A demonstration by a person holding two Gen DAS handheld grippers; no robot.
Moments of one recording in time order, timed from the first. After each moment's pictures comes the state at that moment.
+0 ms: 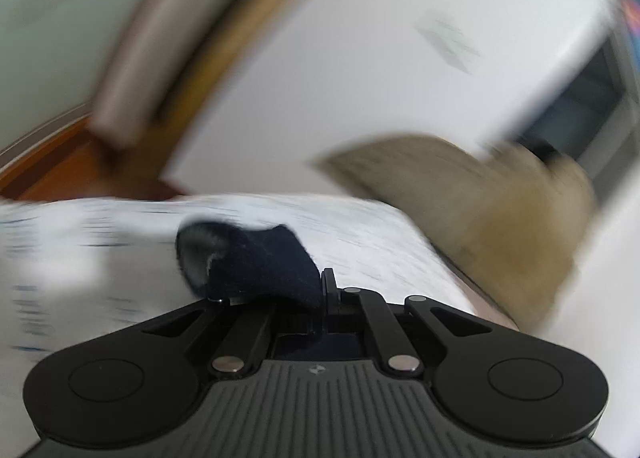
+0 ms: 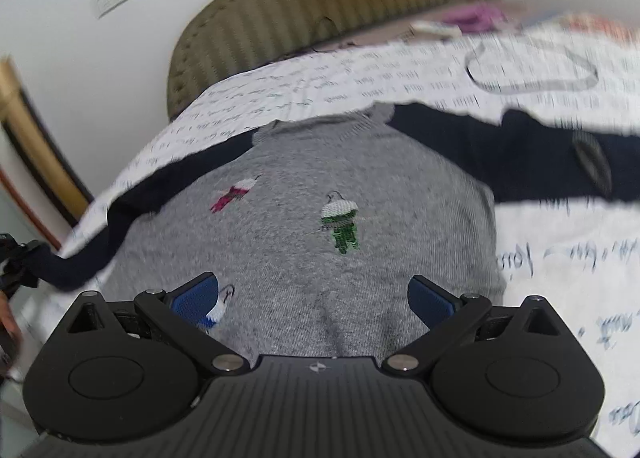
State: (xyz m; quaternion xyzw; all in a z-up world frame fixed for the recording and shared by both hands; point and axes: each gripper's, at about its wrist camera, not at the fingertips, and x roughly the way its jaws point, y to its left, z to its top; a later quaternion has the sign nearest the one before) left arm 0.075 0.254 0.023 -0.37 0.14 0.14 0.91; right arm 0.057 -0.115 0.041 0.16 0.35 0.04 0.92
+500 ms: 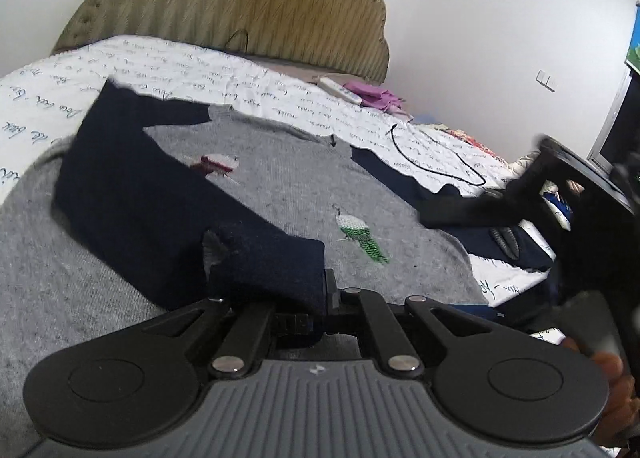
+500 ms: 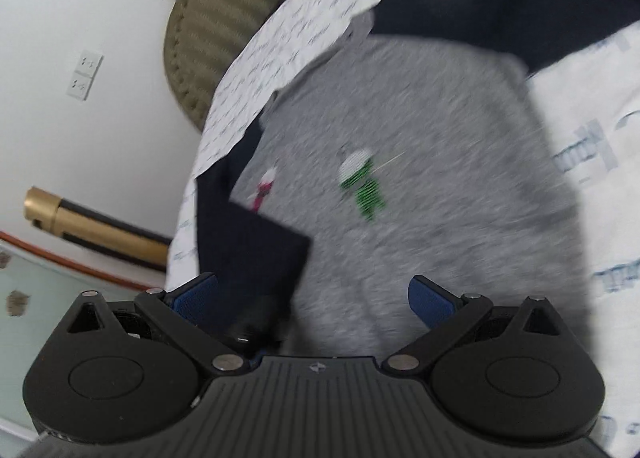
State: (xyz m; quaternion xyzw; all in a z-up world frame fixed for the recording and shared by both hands) left arm 0.081 0.021 -0.030 -0.13 0.30 -0.17 0.93; right arm 0.105 -0.158 -0.008 0.41 0.42 0.13 0.80
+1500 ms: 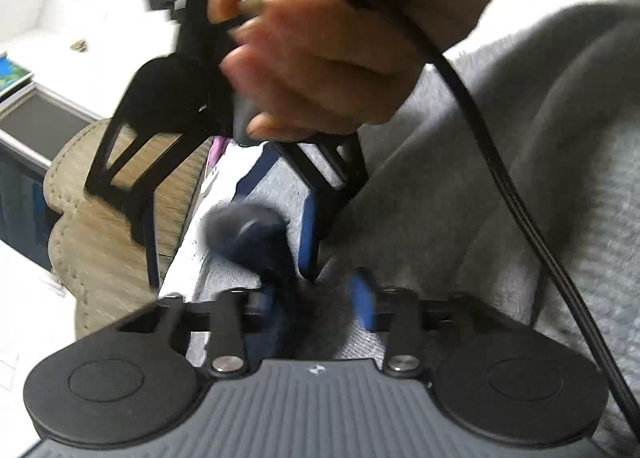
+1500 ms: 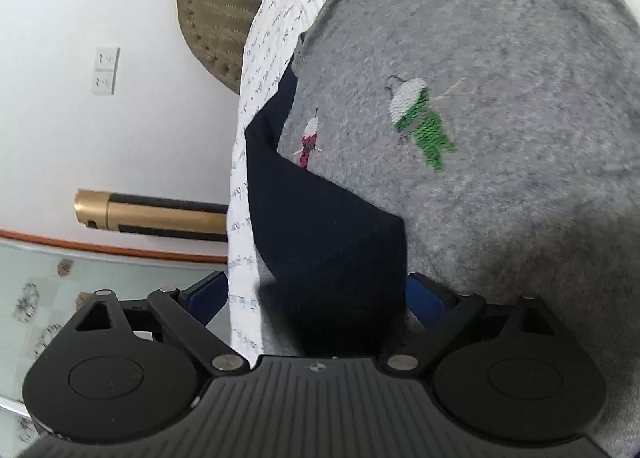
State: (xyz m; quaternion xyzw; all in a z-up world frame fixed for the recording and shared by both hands) left arm 0.003 -0.085 -0.063 0.53 0.10 -0.26 0.80; right arm 0.121 -0.147 -0.024 0.51 0.45 0.20 0.70
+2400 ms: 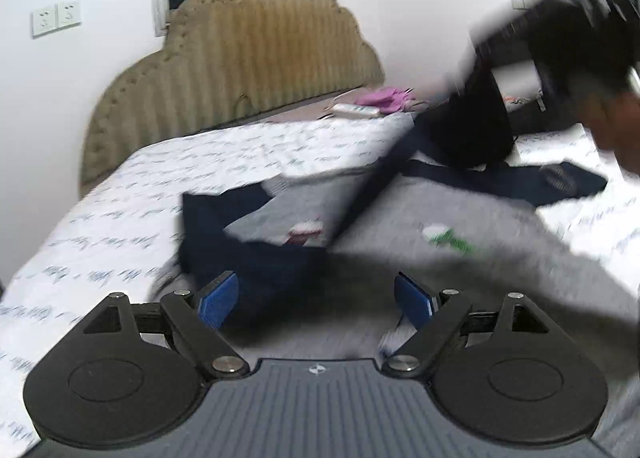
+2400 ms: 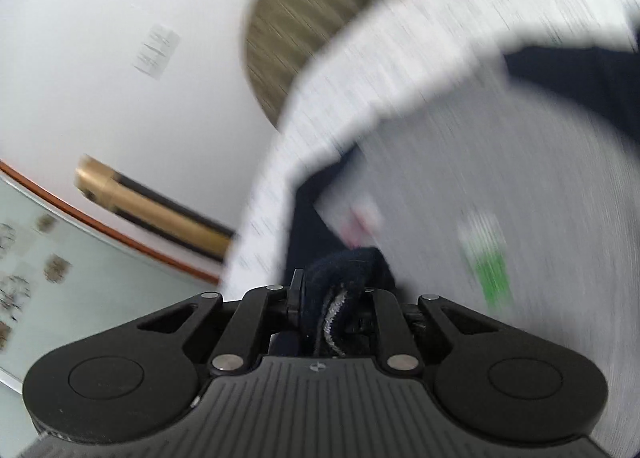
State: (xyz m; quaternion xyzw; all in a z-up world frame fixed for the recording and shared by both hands) left arm 0.102 0.039 0.010 0.08 0.23 -0.15 0.96; right arm 0.154 -0.136 0.071 0.38 0.36 0.23 0.82
